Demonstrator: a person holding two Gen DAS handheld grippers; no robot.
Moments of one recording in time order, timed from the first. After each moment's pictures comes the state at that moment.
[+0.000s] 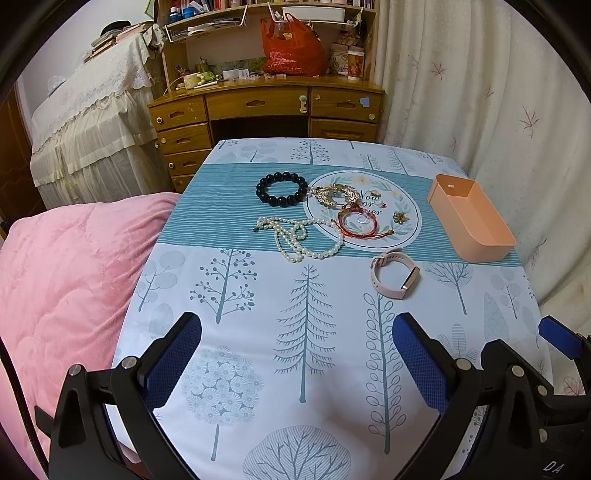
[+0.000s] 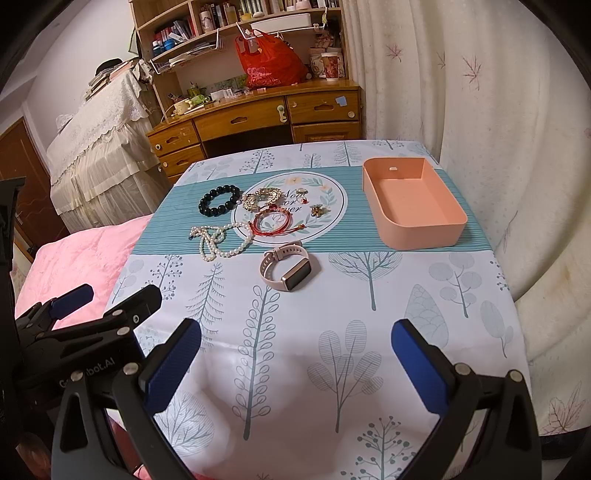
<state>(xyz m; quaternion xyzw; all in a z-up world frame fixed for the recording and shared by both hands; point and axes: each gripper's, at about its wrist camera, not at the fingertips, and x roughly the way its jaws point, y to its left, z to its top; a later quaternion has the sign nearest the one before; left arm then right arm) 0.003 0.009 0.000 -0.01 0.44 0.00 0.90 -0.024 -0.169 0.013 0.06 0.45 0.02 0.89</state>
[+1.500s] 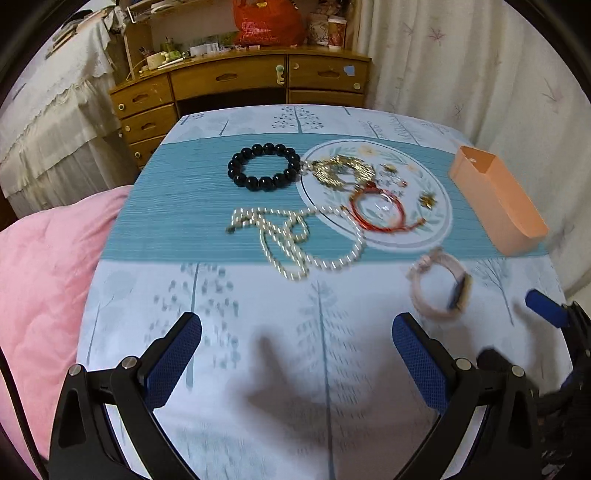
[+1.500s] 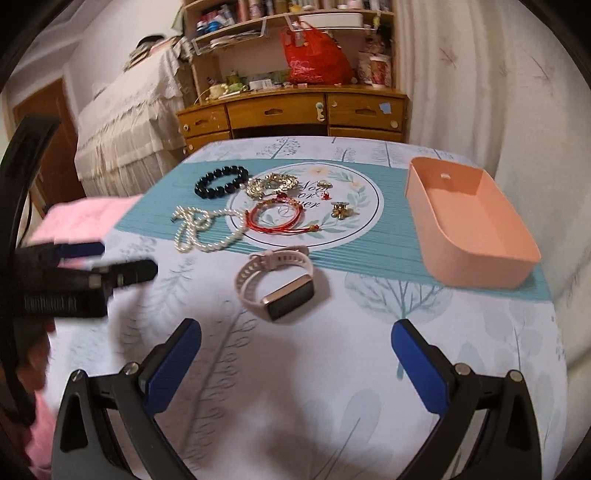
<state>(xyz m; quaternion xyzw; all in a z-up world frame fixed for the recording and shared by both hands) 0.104 0.021 -0.076 0.01 0.47 -0.06 0.88 0.044 -0.173 -0.070 -0.02 0.42 0.09 0.90</state>
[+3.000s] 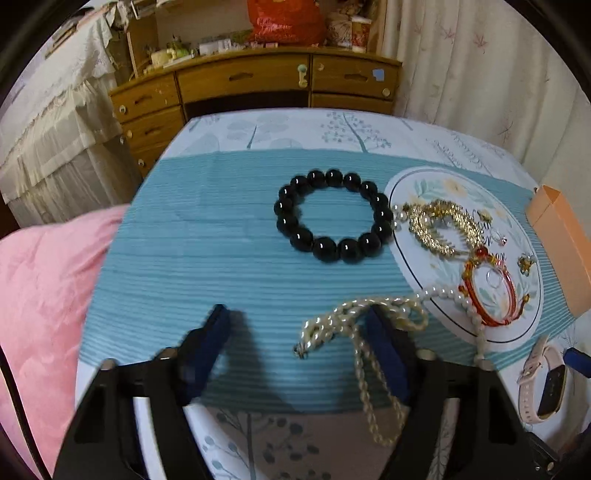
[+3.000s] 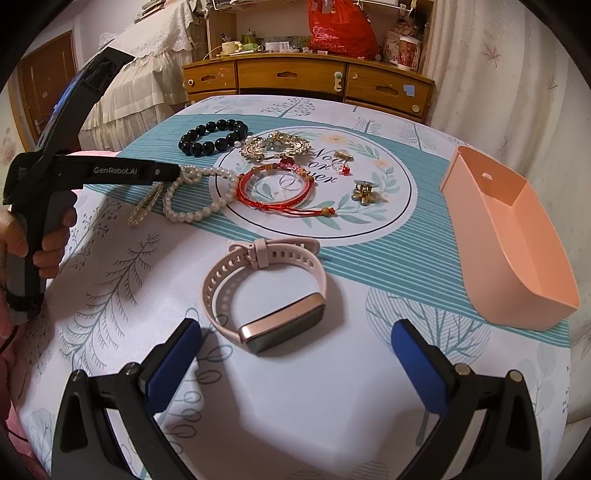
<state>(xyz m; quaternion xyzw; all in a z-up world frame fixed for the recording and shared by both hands) 0.215 0.071 -0.125 0.01 0.46 -0.04 0.89 0.093 -0.153 -0.108 -0.08 0.47 0.10 0.87</state>
